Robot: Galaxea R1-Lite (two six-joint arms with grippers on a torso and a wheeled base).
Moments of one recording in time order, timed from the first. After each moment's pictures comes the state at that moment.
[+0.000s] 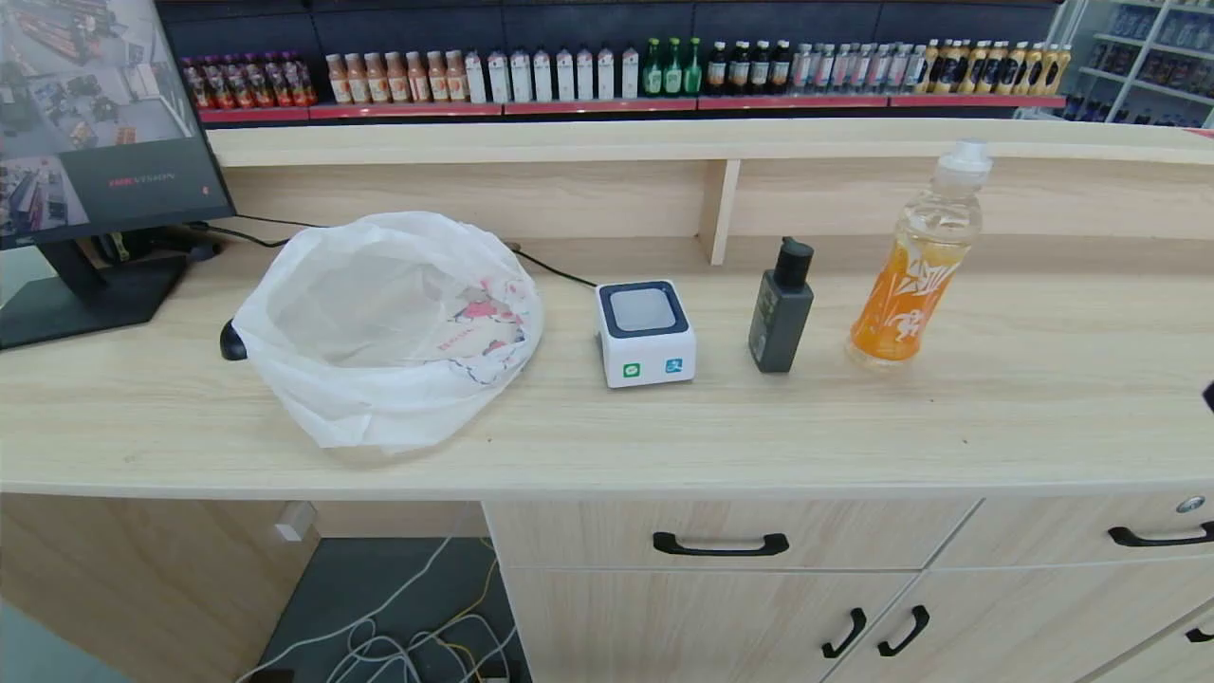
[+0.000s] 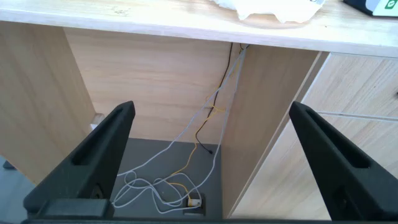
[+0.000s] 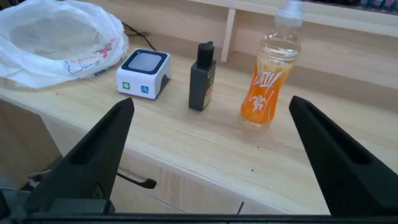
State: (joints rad) left arm 0.00 0.00 0.00 0.00 0.01 -0.01; right arm 0.20 0.79 -0.49 -0.45 0.17 -0.14
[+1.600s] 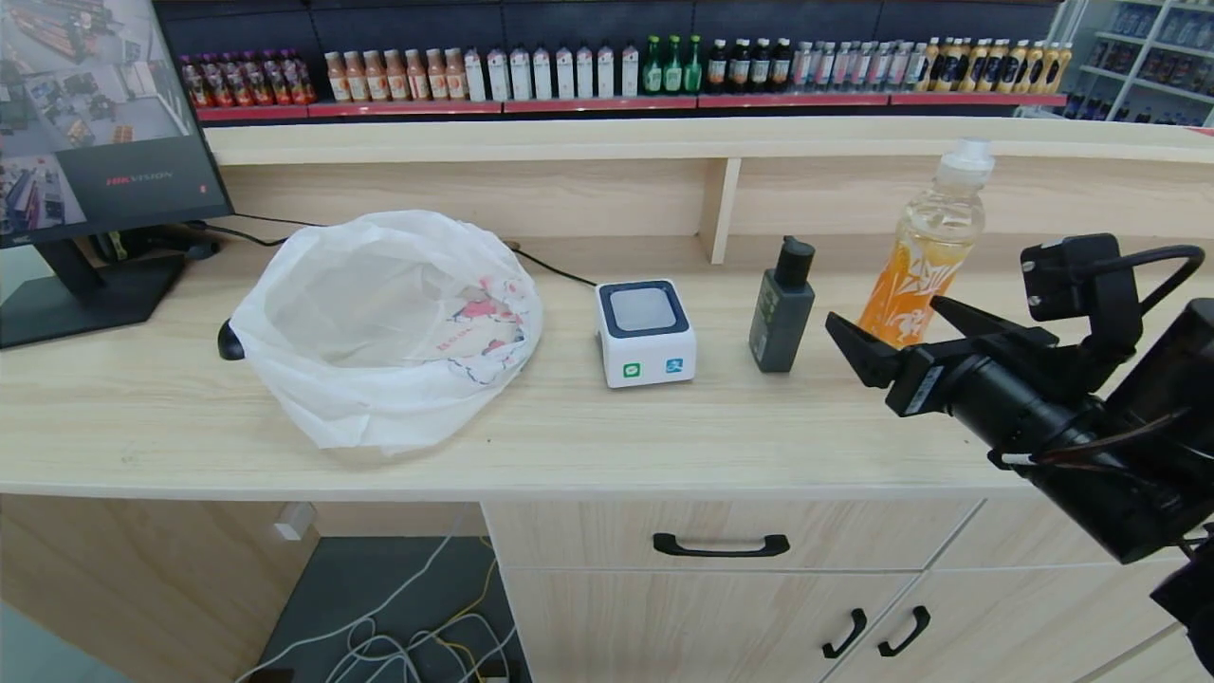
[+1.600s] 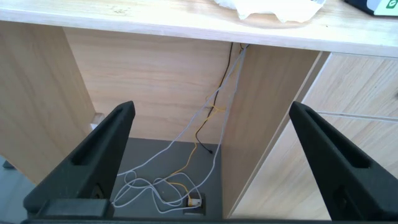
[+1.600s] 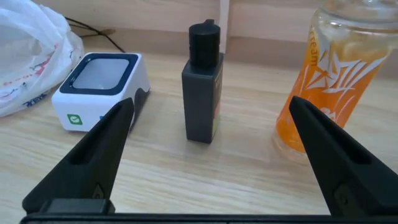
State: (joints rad) left arm 0.00 0.00 0.00 0.00 0.01 -0.01; right arm 0.43 1.61 -0.52 -1.23 -0.18 -0.07
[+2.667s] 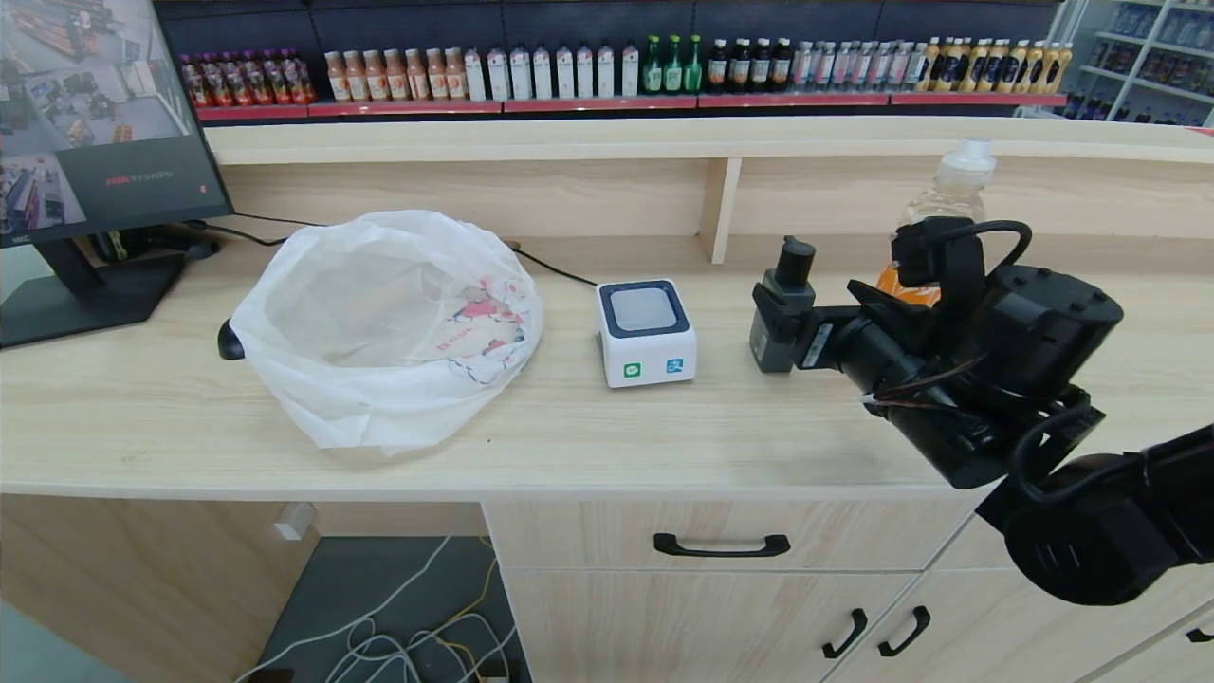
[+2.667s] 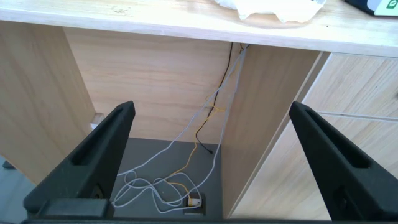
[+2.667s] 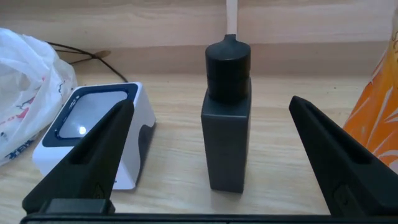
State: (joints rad) left arm 0.00 0.00 0.00 0.00 0.01 -0.01; right arm 0.47 1.85 -0.79 -1.23 -0.27 0.01
